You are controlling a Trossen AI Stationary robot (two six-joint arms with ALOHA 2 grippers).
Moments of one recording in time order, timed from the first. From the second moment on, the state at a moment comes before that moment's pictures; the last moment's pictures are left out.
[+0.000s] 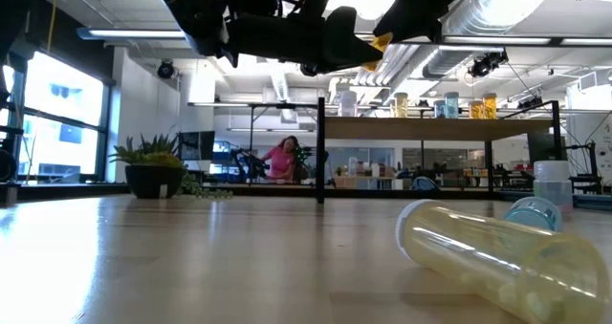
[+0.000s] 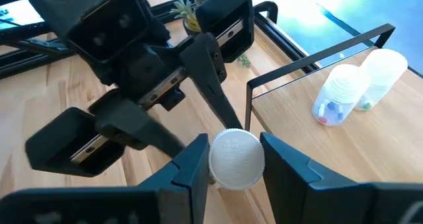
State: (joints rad) left arm 0.25 1.85 1.04 0.78 -0.11 0.21; right arm -0.16 1.17 1.06 -0.47 0.16 0.21
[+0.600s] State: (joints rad) left arm 0.25 1.79 1.04 0.67 -0.17 0.25; right arm -0.17 1.00 1.06 -0.69 0.46 0.26
